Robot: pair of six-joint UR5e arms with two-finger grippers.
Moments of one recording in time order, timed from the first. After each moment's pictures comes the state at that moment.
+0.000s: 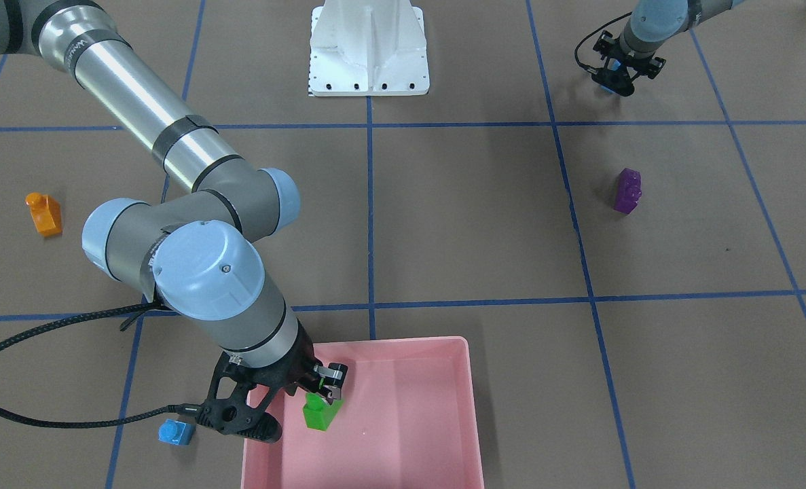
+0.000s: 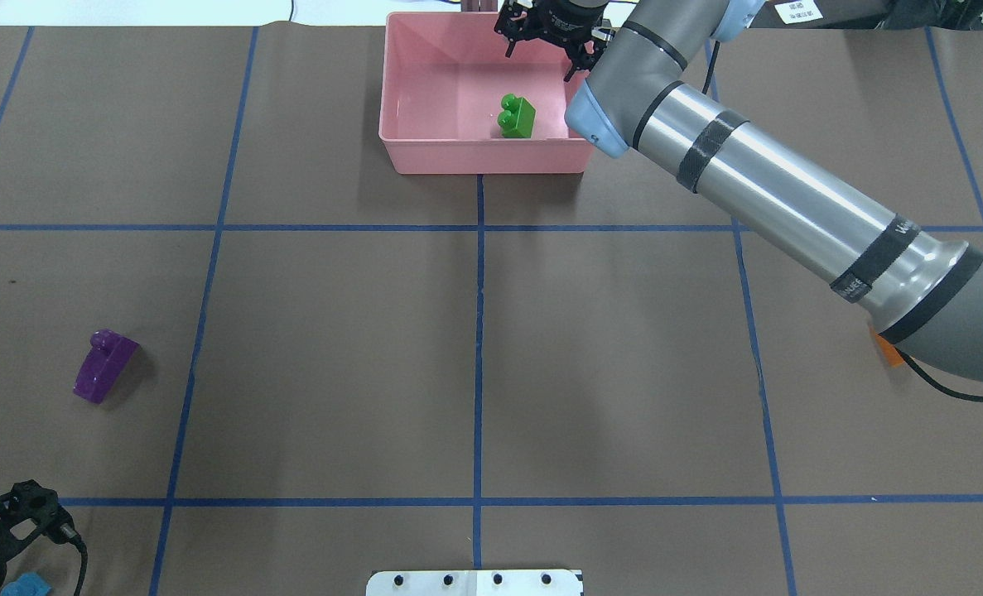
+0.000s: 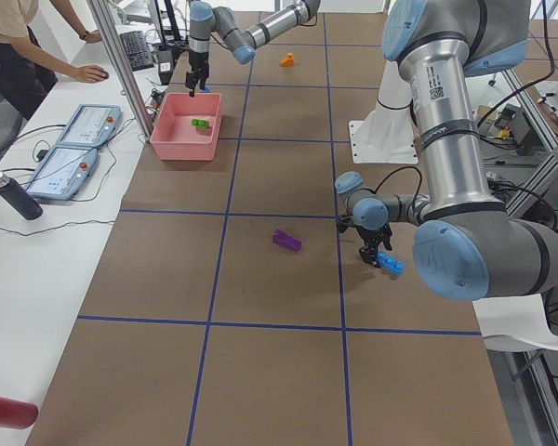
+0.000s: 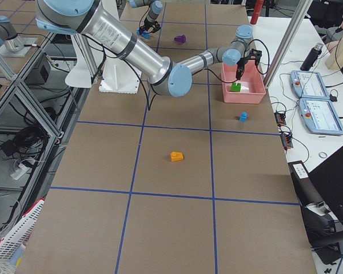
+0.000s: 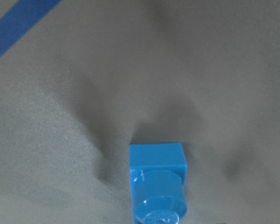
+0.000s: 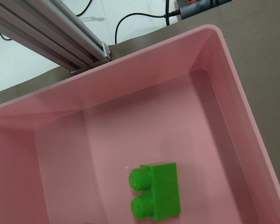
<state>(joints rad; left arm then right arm) -0.23 -1.16 -2.06 -1.82 -2.14 -0.60 0.93 -0.50 0.92 -1.10 2.13 1.30</state>
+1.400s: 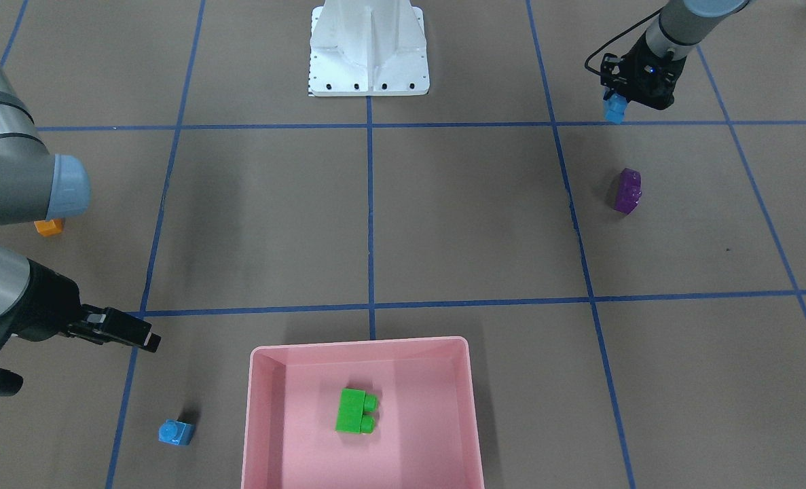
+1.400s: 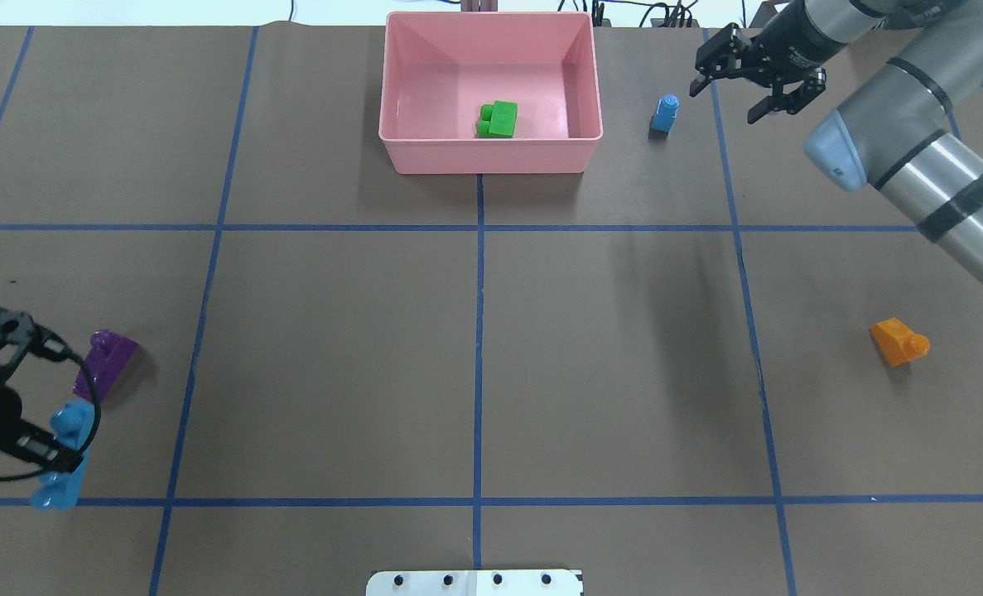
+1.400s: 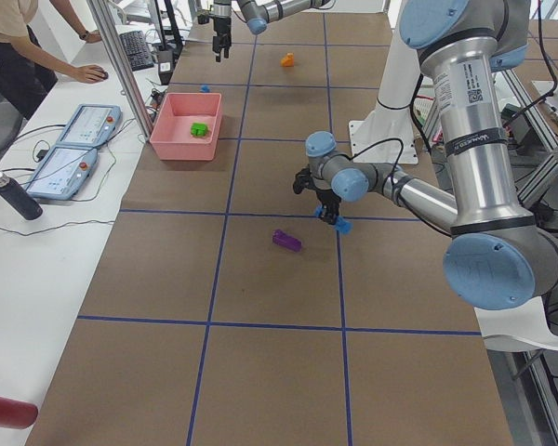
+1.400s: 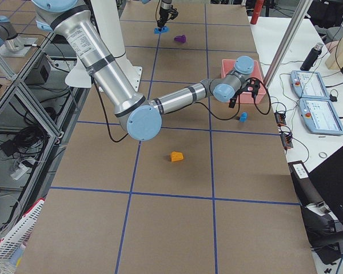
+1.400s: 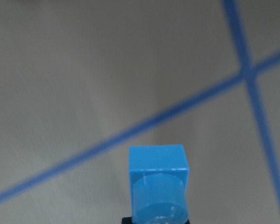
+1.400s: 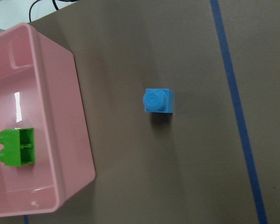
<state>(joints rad) -0.68 -1.36 -2.20 -1.77 -2.17 -0.63 1.10 -1.01 1.33 -1.10 2.40 1.10</state>
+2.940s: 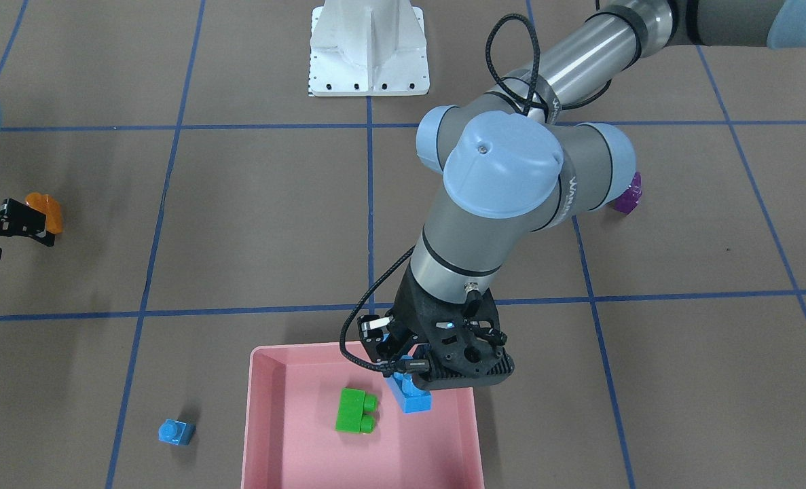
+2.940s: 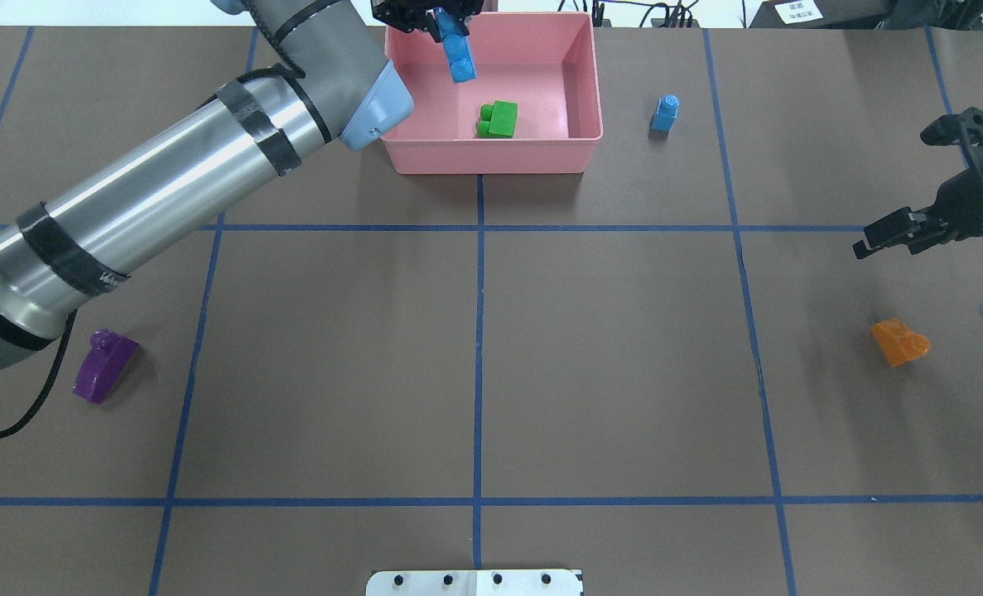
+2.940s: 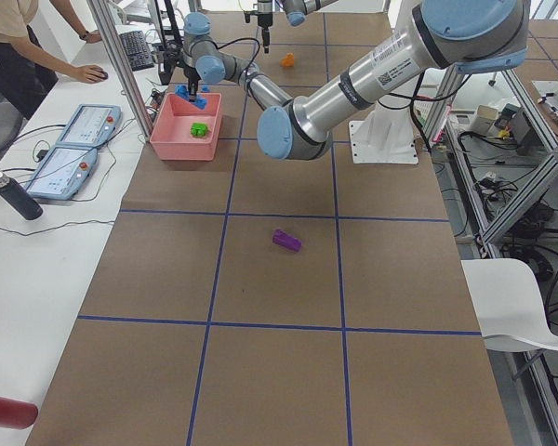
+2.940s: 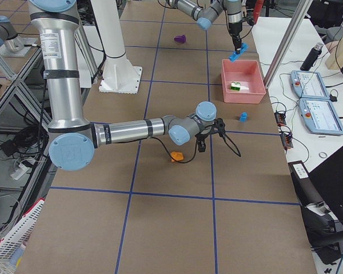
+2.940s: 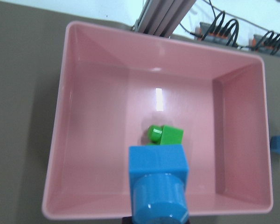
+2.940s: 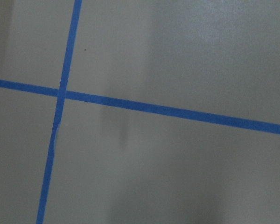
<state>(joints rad) -0.90 -2.73 -1.00 -1.99 -2.00 -1.18 1.11 -1.51 1.61 -1.10 2.39 0.56</state>
